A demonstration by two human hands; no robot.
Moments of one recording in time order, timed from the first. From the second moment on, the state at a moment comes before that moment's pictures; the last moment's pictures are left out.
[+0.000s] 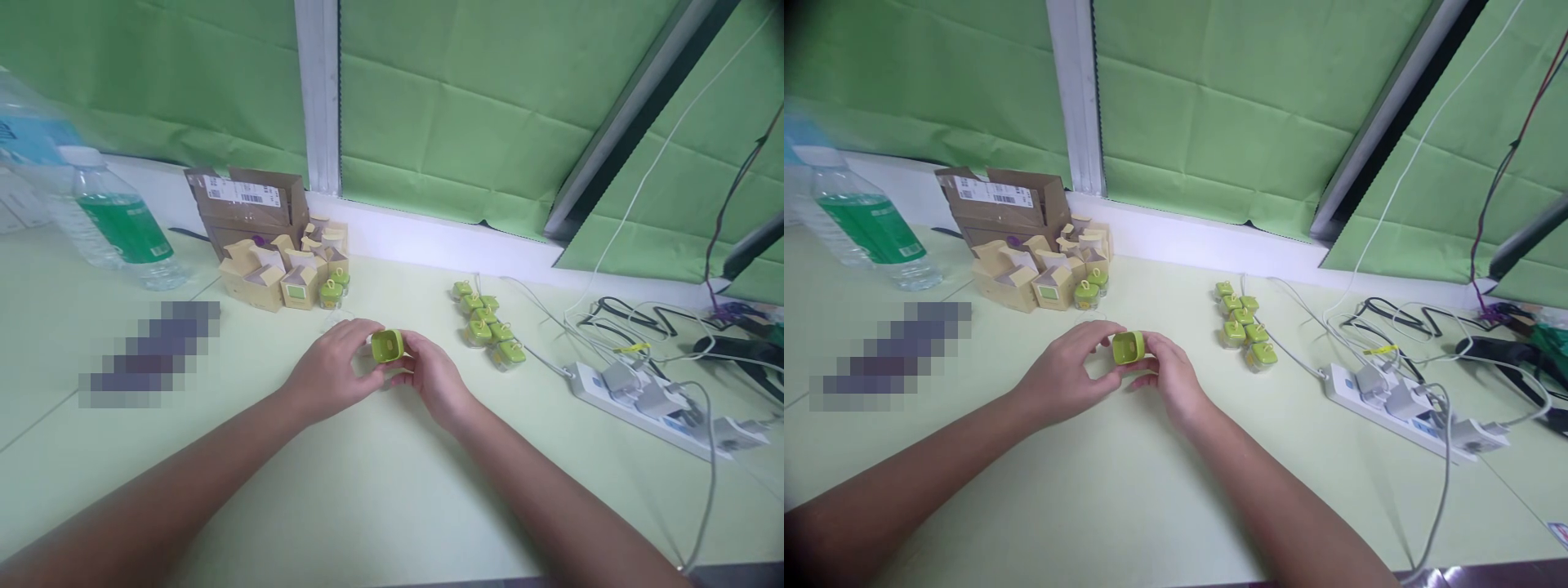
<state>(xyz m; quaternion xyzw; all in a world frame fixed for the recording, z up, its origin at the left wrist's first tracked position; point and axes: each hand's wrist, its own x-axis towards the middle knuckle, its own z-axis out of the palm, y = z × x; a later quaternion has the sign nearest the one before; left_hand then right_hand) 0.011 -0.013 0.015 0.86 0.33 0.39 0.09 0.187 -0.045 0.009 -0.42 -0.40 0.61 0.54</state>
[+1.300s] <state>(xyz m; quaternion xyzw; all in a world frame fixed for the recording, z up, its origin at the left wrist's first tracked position) 0.013 0.001 0.007 0.67 0.39 0.38 0.50 0.192 -0.050 0.005 -0.52 -0.66 0.25 0.49</state>
